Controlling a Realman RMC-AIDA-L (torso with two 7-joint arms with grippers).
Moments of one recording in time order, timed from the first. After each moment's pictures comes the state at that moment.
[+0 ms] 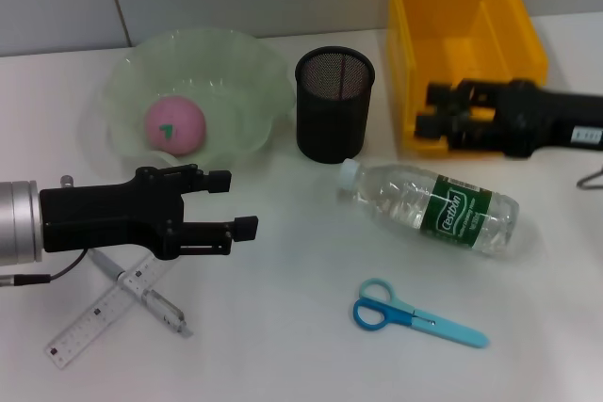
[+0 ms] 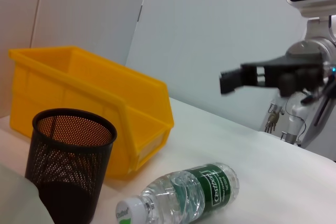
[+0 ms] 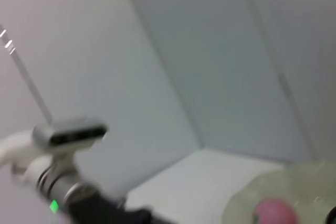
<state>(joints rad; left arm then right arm) -0.52 -2.04 1.01 0.68 1.79 1.55 -1.49 0.50 2.02 -0.64 -0.76 -1.84 -1.73 1.62</state>
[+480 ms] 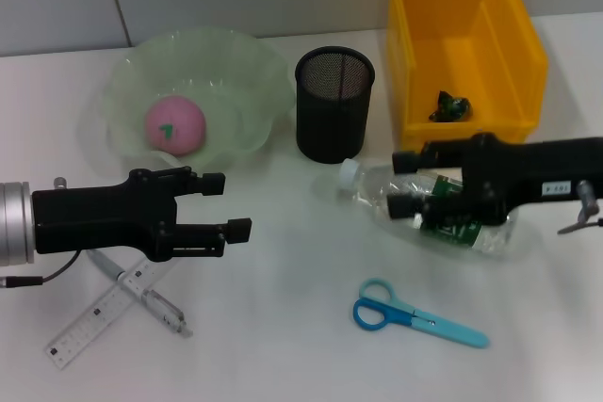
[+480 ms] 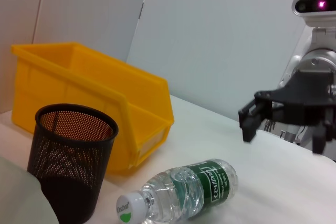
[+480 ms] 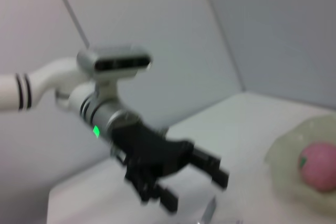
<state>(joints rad) -0.51 -2.02 1.01 0.69 1.79 1.56 -1.50 0.49 2.01 -0.83 -0.78 -1.88 -1.74 1.59</state>
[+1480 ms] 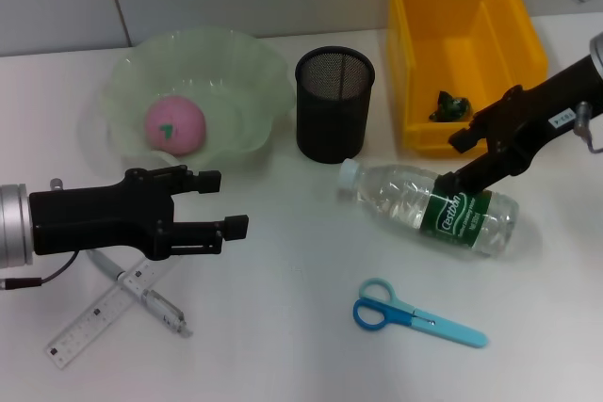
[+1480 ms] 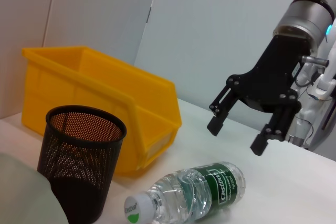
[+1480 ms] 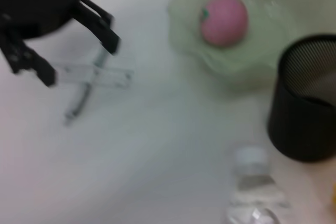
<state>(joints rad) -0.50 -2.03 1.00 0.69 1.79 1.55 -1.49 0.75 2.03 -0.85 -1.18 -2.53 -1.80 1.99</state>
